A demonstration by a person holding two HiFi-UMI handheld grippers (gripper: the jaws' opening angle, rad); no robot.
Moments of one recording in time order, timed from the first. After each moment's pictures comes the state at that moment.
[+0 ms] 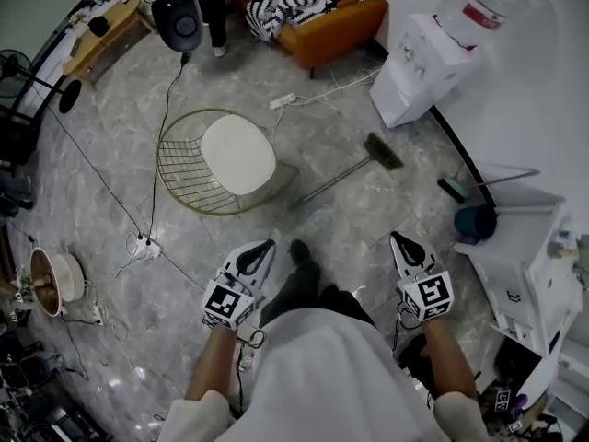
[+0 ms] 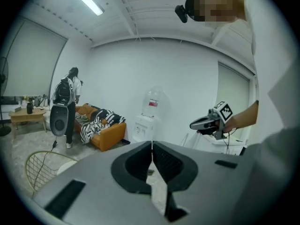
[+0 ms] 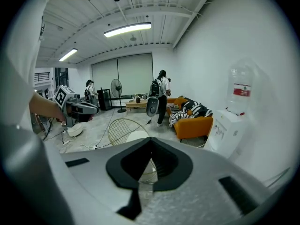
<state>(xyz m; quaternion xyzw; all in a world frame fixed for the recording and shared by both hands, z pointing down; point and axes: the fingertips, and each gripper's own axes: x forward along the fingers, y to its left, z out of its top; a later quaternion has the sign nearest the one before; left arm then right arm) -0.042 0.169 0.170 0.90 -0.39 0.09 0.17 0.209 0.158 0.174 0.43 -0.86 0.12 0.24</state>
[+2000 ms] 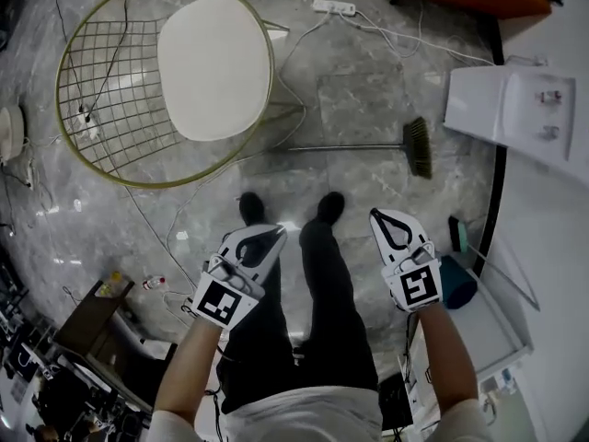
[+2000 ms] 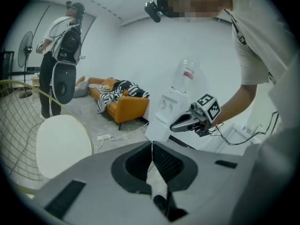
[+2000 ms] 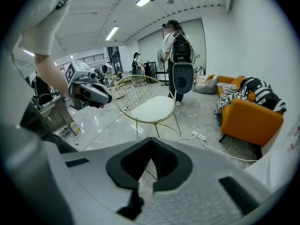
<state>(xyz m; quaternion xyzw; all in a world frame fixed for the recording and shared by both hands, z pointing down) 0.046 -0.009 0.533 0.82 -0.49 0.13 0.26 0.164 -0.087 0.571 0.09 -0.93 0.09 0.35</state>
